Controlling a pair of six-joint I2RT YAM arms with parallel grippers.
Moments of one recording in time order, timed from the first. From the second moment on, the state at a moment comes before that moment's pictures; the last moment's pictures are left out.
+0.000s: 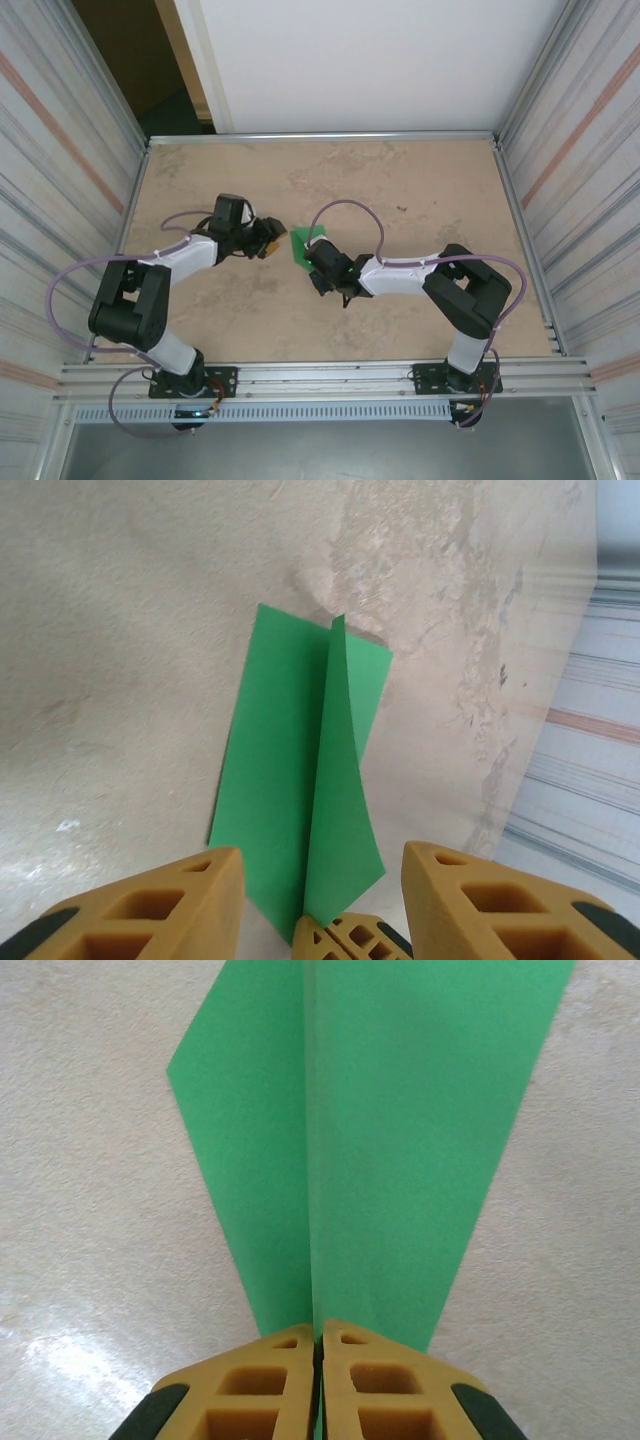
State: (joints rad) left arm -0.31 1.56 0.79 -0.07 0.50 -1.03; right arm 0.96 1.77 0.94 -0.16 0.26 0.32
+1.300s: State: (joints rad) left arm -0.45 1.72 0.68 0.31 0.59 -0.82; right arm 0.65 1.74 0.85 0.06 -0.48 0.44
